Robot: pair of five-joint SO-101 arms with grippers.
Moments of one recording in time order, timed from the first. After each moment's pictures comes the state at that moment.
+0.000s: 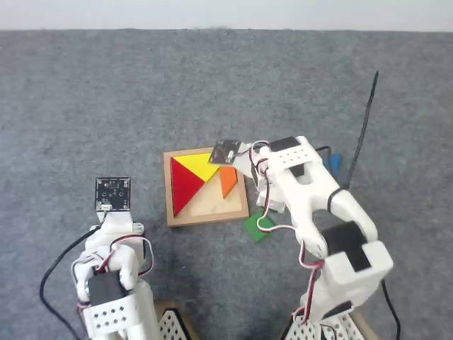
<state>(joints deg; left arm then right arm) -22.0 -102.8 97.0 72.0 -7.6 -23.6 11.1 23.6 63.6 52.6</state>
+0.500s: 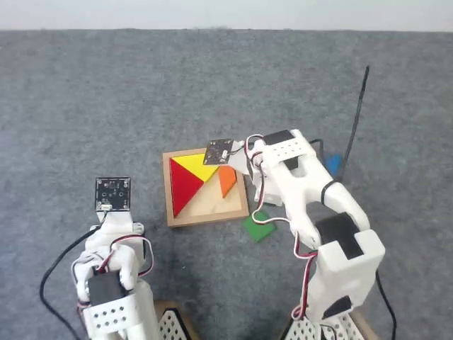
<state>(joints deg) -22.0 -102.8 97.0 72.0 -7.6 -24.4 16.1 17.2 65.1 57.2</state>
